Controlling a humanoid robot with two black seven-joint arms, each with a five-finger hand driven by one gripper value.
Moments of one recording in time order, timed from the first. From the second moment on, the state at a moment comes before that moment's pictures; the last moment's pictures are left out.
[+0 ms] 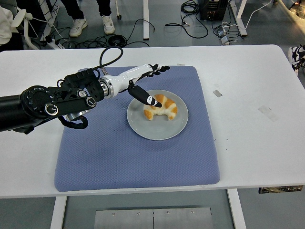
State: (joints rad) left arm -1.32 0.24 0.25 -1.02 0.47 0.16 -0.25; right arm -0.09 0.00 0.10 0.12 -0.10 -0.09 0.22
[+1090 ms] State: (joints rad) left arm -1.15 0.41 -0.20 -1.01 0.35 0.14 -0.25; right arm -0.09 0.00 0.10 0.12 -0.10 -0.09 0.22
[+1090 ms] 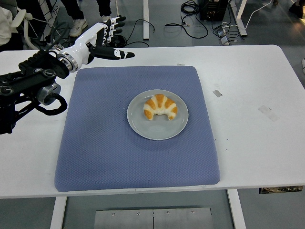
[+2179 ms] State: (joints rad) left arm -0.89 0.42 -0.63 -0.92 0.20 0.05 -0.25; right arm -0.09 0.00 0.10 0.12 -0.10 -0.09 0.22
